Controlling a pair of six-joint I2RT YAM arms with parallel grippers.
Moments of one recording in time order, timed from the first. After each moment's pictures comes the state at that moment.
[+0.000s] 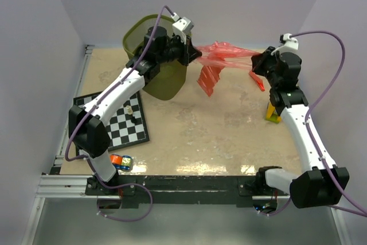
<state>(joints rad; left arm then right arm) -0.55 1.76 1.68 -0.09 0.45 -0.16 0.09 1.19 1.12 -0.10 -0.04 0.42</state>
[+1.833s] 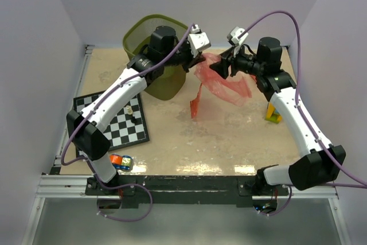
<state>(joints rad) -0.63 1.73 1.80 -0.34 0.47 0.36 0.26 1.35 1.36 -0.24 -0.64 -0.21</state>
